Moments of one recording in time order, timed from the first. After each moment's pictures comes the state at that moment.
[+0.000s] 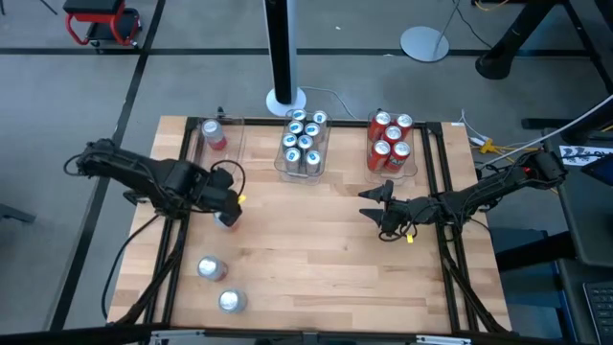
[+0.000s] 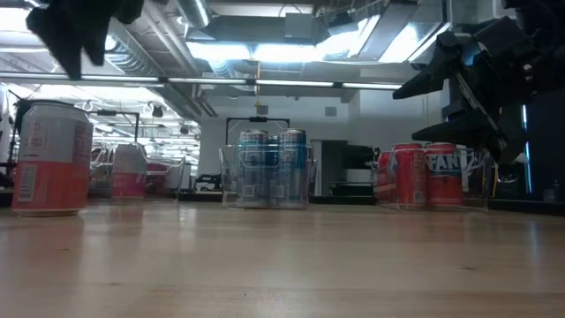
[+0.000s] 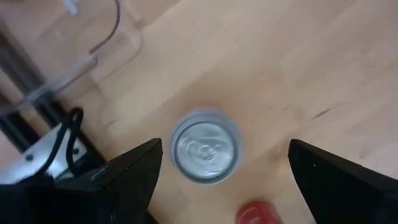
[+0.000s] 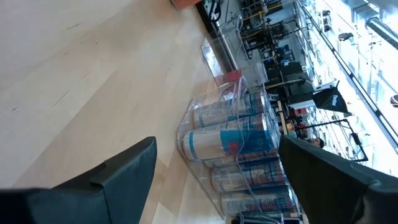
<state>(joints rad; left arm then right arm) -0.27 1.19 1.17 -1.41 -0.24 -1.19 0.29 1.01 0.21 0.49 0.52 -1.00</state>
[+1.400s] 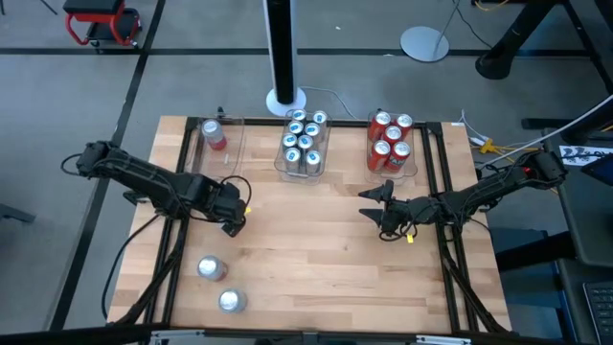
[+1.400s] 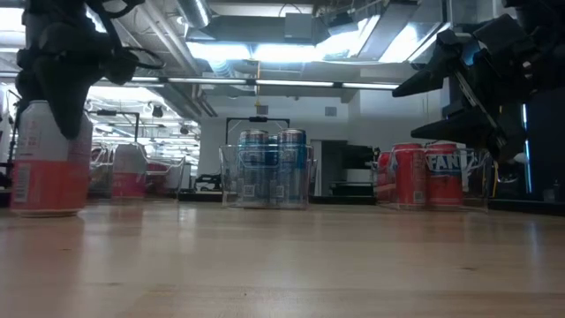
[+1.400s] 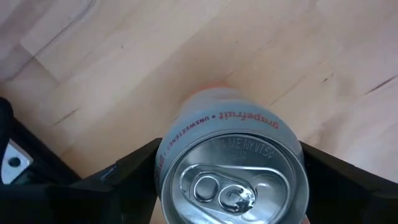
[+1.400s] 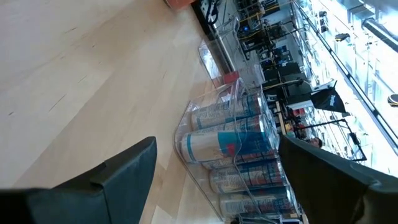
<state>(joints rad) -0.24 1.19 0.83 -1.11 -0.12 -1.12 0.29 1.01 0.21 0.50 0.52 -1.00</state>
